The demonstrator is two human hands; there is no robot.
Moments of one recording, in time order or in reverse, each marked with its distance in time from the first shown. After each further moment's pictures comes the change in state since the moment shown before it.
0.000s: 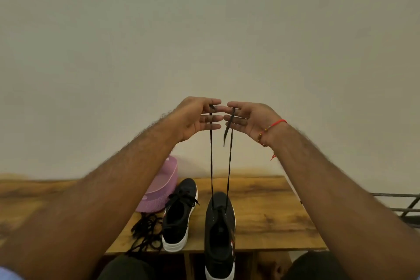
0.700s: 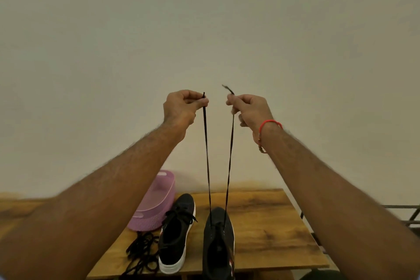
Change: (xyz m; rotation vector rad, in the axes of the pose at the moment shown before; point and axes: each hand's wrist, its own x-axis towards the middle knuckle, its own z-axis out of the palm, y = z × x) left_hand 0.022 0.024 -0.003 0.245 0.410 0.342; right_hand 0.013 -0.033 0.013 -0.483 0.253 -0.370
